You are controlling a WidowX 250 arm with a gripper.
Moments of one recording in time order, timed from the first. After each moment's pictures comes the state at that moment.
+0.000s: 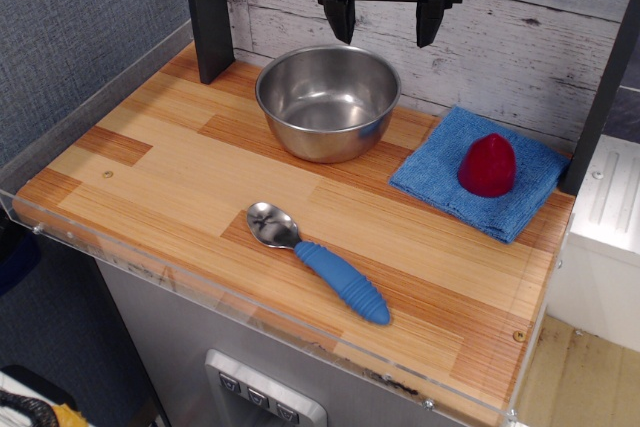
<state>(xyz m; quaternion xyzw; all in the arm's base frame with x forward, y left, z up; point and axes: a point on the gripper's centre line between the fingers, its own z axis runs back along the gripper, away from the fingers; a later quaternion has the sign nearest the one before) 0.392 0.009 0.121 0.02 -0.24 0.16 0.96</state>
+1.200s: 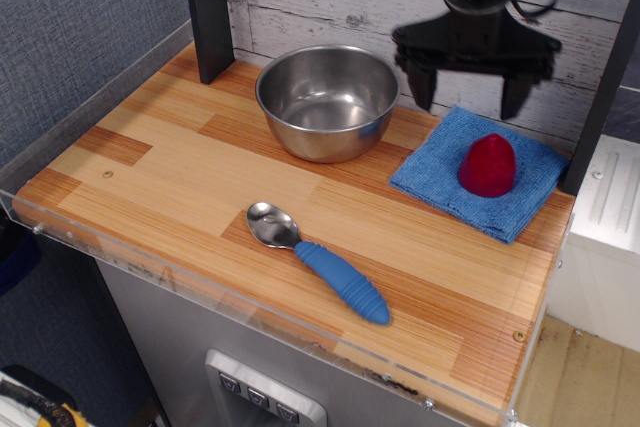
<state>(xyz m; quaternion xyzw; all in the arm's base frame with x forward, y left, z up) 0.385 -0.069 0.085 -0.01 -0.21 0.10 0.97</state>
